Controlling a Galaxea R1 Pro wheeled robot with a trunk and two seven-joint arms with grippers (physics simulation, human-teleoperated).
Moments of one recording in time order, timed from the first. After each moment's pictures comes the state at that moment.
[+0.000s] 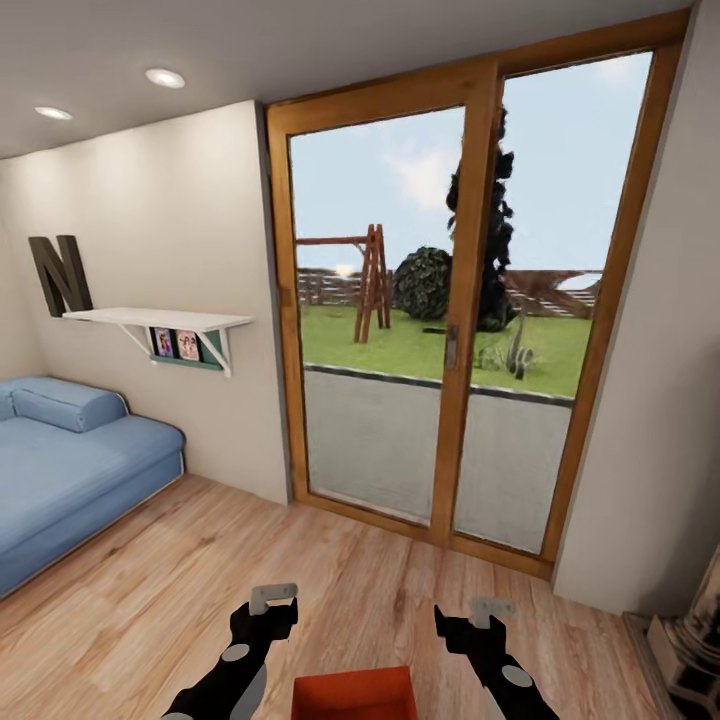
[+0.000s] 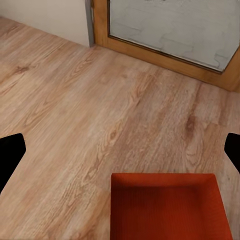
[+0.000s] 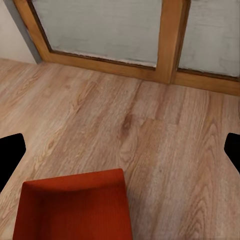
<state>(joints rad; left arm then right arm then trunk) -0.51 -0.13 0.05 -0.32 -0.03 -0.15 0.15 -0.33 0.04 0.05 -0.62 -0.10 -0.06 -0.04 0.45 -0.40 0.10</state>
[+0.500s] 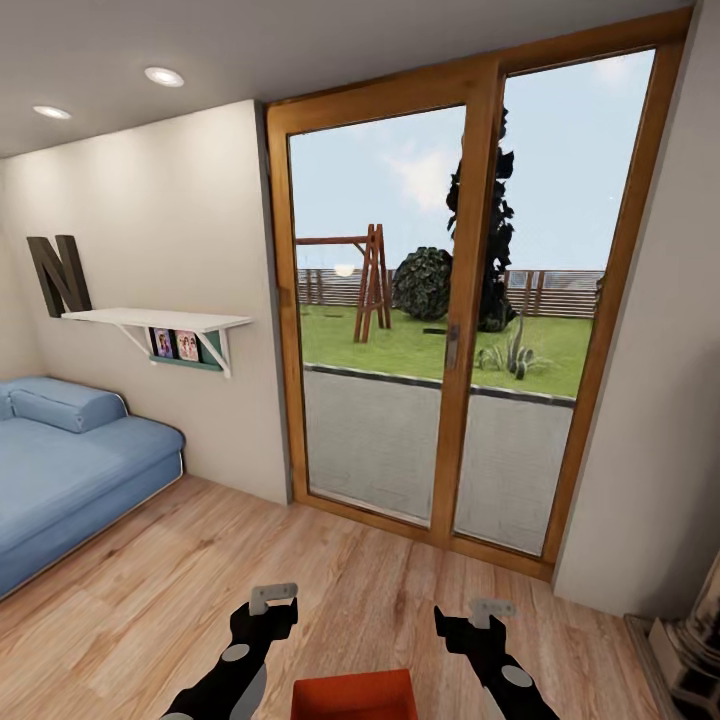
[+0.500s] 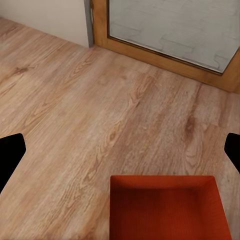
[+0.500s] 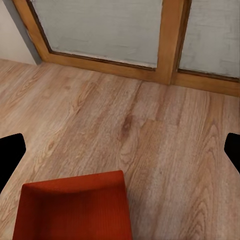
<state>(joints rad) -0.51 -0.13 0.05 -0.32 -0.03 -0.15 0.14 -0.33 0.04 0.05 -0.62 -0.10 -0.06 -0.04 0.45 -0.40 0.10</state>
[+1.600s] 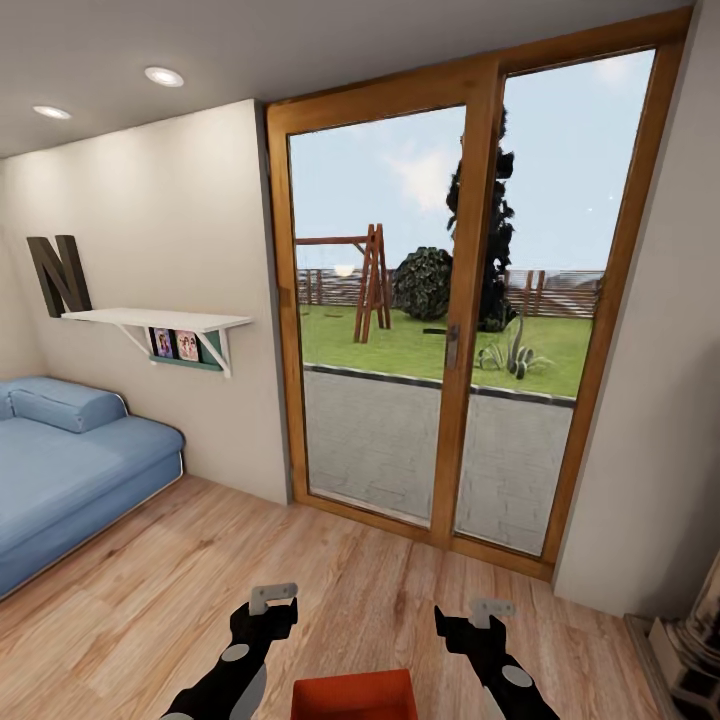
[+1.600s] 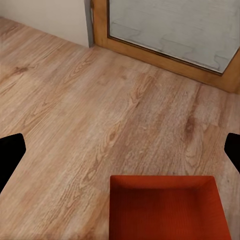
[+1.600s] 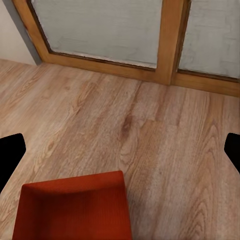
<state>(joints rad) -0.51 -0.13 0.05 -0.32 -0.03 -0.15 0.14 -0.33 0.04 0.05 -0.62 -0.10 -0.06 -0.04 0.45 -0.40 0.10</state>
